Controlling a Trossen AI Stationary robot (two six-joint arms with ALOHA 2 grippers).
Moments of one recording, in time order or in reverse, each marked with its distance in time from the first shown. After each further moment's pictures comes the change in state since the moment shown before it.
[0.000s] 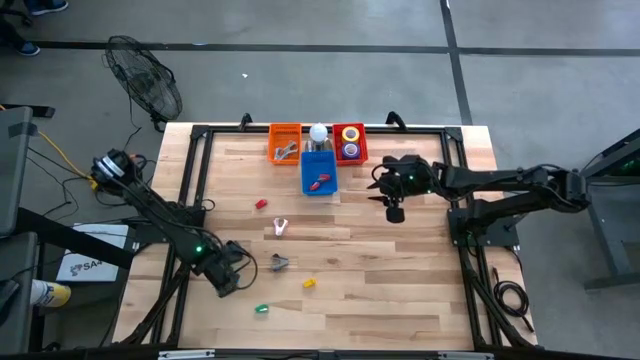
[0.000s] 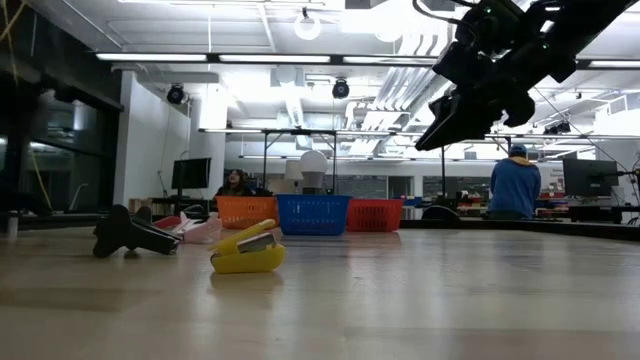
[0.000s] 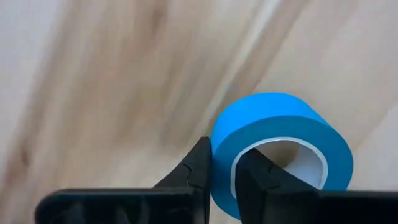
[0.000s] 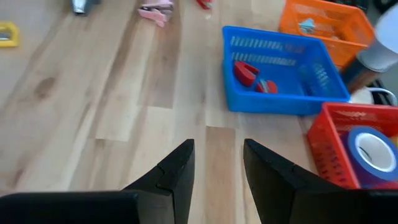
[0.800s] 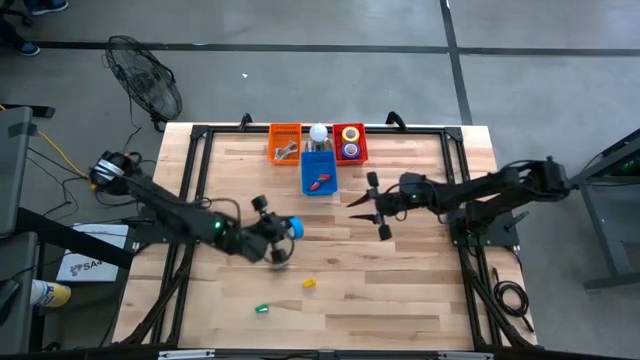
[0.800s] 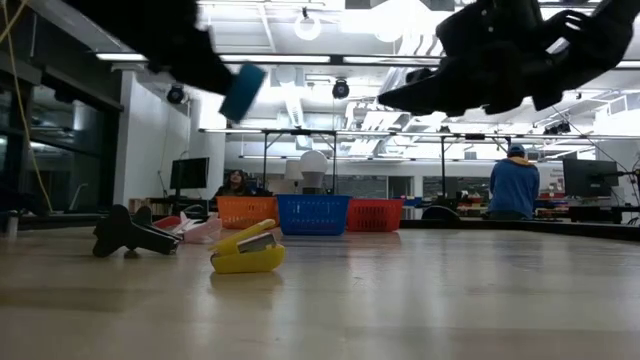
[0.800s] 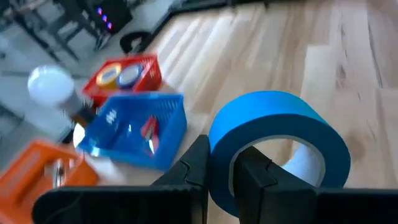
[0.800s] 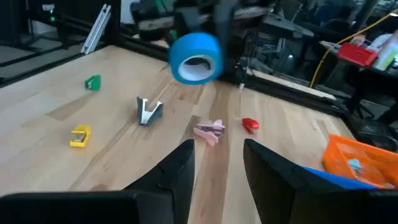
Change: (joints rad) left arm 0.327 -0.001 0.120 0.639 -0.772 1.062; right arm 0.169 0.222 -0.124 0.784 -0.113 0.014
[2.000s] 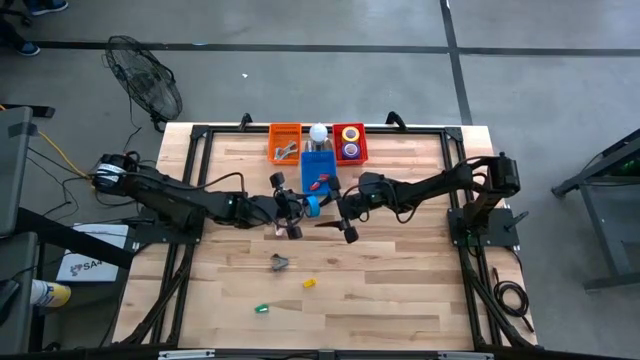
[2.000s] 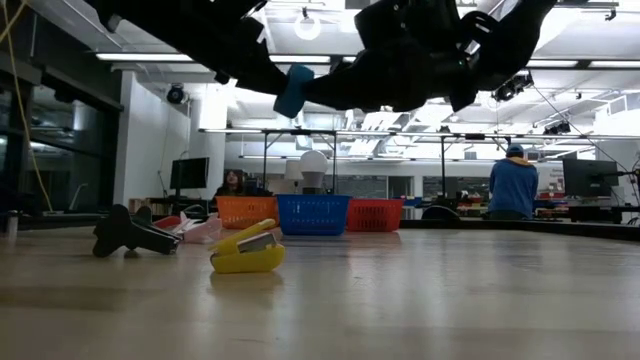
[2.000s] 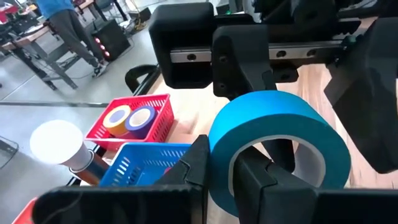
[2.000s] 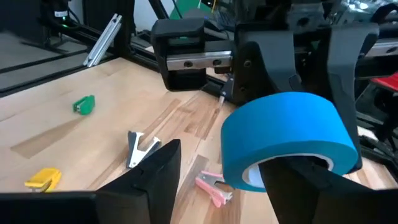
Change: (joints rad) left arm 0.262 0.040 0.000 0.281 0.238 0.304; right arm 0.038 0.376 0.376 0.032 -0.089 -0.041
